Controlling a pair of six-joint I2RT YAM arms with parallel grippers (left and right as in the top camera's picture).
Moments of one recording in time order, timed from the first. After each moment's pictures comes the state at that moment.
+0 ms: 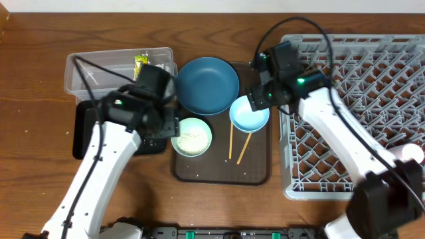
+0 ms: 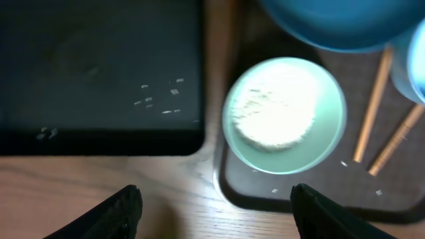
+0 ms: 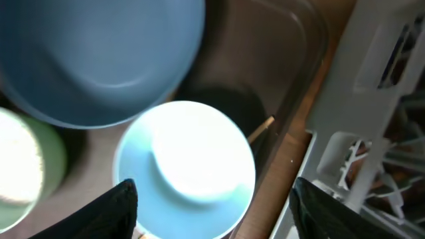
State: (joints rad) left arm -0.28 1.38 1.28 -1.23 -0.06 -0.36; right arm 0.42 1.73 1.39 -0.77 -0.03 0.08
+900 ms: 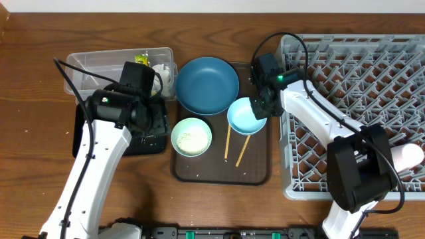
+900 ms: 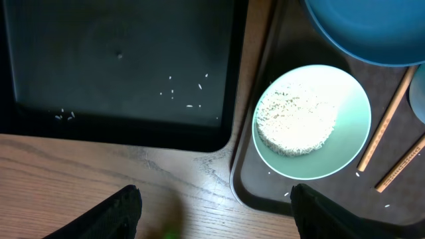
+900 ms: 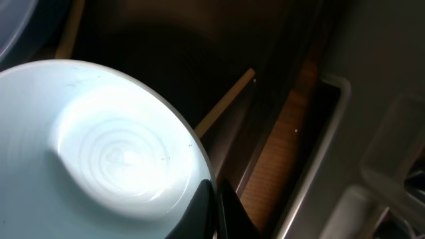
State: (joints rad) left arm -0.20 1.38 1.28 -1.25 -0.06 -0.37; right arm 0.42 1.93 1.39 -0.83 0.06 0.13
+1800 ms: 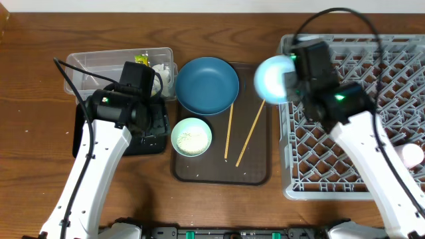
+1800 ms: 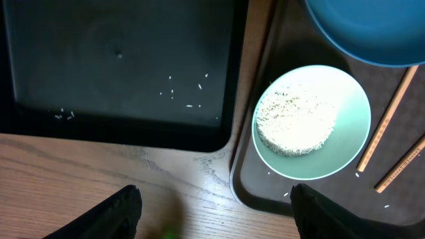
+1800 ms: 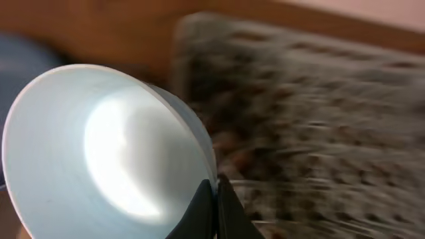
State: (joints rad) left arm -0.20 1.38 1.28 -1.25 -0.06 -0.38; right arm 0.37 1.45 1.39 -0.82 0.42 0.14
